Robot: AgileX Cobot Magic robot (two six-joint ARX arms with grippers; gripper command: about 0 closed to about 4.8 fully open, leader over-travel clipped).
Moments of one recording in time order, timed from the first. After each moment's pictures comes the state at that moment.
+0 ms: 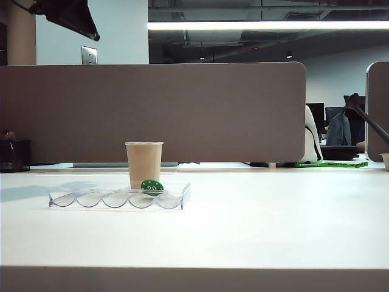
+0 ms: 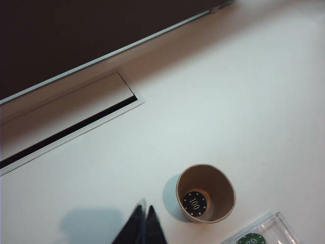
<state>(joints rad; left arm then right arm) -0.10 1.64 1.77 -0.70 0.40 0.32 0.02 0.19 0.04 0.12 0.06 0.03</state>
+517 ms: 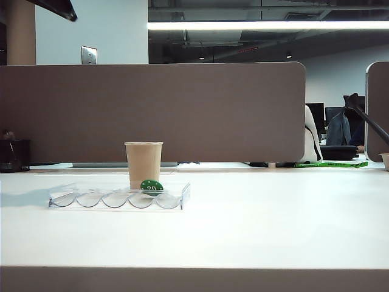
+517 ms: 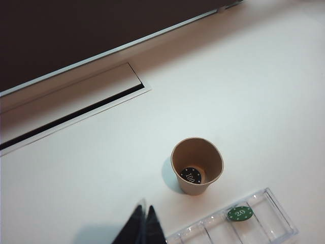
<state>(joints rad) -0.10 1.37 1.50 -0.65 0.34 0.29 0.02 0.15 0.01 0.19 0.05 0.03</state>
